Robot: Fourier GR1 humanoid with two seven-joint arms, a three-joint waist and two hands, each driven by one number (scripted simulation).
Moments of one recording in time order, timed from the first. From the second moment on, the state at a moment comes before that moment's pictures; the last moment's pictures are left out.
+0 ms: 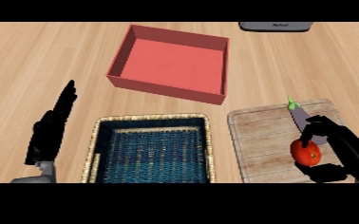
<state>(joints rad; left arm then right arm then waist) 0.00 0.20 0.05 -1.57 -0.18 0.05 0.10 0.07 -0.36 -0.15 -1.44 0.72 0.15 -0.47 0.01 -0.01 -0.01</state>
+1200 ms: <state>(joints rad) -0.07 0.17 0.00 -1.52 -0.20 0.03 0.08 -0.96 -0.47 -0.16 -0.67 0.76 0.32 -0.78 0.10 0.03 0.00</state>
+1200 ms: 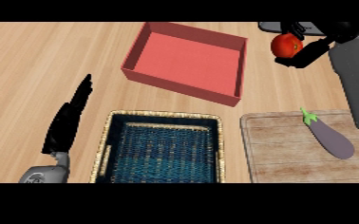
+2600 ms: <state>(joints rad) -0.03 0.17 0.02 -1.56 -0.21 0.04 0.09 -1.41 -0.07 -0.09 -0.25 0.80 0.20 -0.58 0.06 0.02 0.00</state>
